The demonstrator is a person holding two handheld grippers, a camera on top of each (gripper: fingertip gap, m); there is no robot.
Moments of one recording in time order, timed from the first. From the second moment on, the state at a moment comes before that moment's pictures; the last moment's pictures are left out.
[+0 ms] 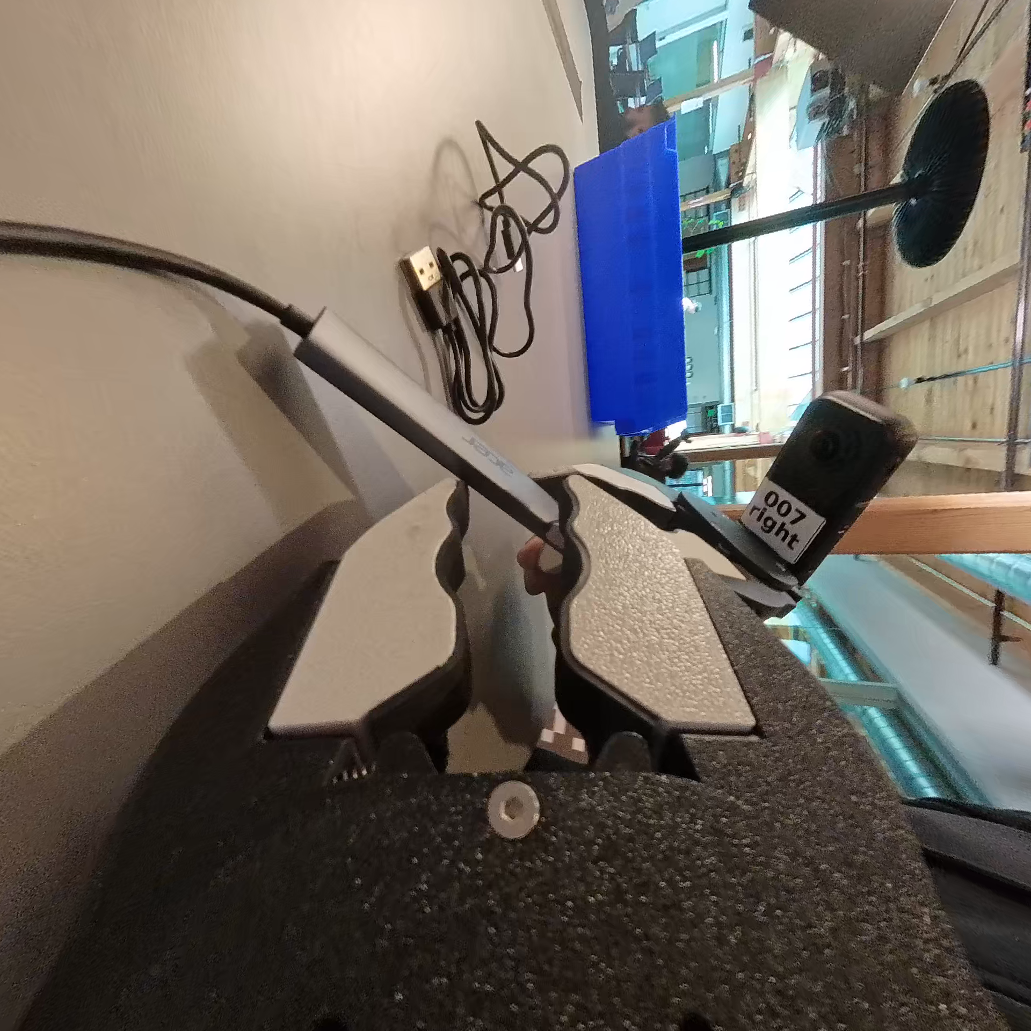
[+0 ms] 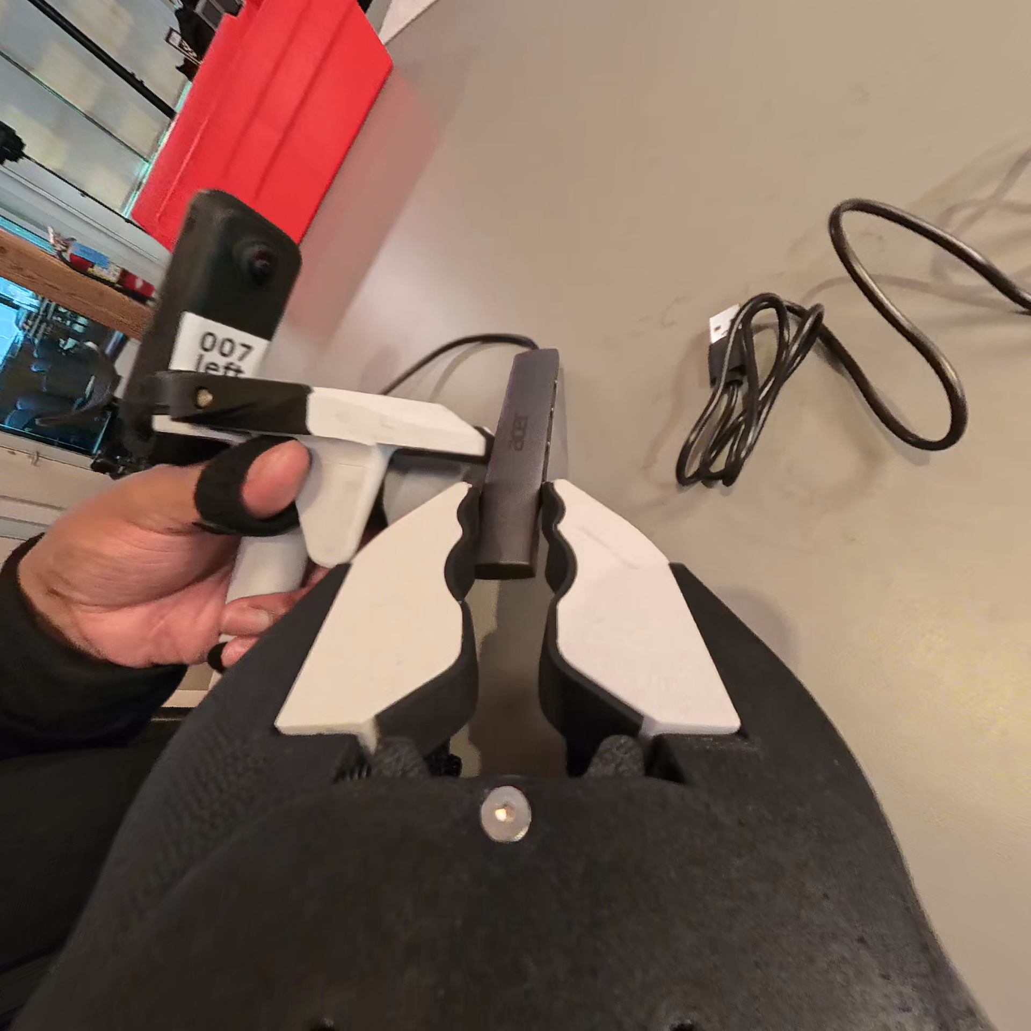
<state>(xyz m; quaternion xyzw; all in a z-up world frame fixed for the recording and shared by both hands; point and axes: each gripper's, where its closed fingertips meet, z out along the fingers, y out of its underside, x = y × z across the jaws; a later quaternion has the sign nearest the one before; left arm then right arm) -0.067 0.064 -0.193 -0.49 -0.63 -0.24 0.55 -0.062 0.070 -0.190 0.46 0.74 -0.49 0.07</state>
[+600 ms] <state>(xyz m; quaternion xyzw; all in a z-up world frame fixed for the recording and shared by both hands) -0.084 0.057 -0.162 -0.46 -0.56 -0.22 0.65 -0.048 0.058 -0.170 0.37 0.74 -0.55 0.04</state>
